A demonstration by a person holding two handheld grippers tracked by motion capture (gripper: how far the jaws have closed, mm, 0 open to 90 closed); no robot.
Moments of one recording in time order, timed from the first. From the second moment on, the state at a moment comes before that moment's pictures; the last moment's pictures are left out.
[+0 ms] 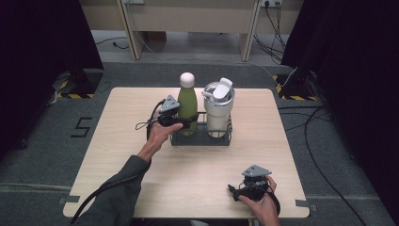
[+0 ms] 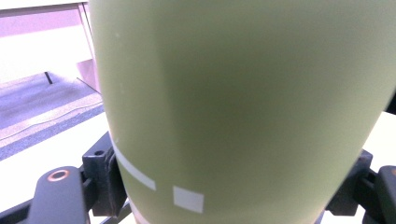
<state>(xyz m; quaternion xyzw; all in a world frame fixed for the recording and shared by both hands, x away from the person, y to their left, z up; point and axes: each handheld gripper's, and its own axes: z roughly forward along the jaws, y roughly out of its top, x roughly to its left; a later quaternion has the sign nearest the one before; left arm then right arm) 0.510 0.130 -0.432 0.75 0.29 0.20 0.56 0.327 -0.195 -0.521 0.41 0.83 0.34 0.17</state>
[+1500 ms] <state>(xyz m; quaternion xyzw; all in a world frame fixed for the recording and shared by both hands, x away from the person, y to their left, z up) 0.509 0.132 -0.432 0.75 0.30 0.20 0.56 0.327 -0.194 -0.521 0.41 0.83 0.34 0.17</state>
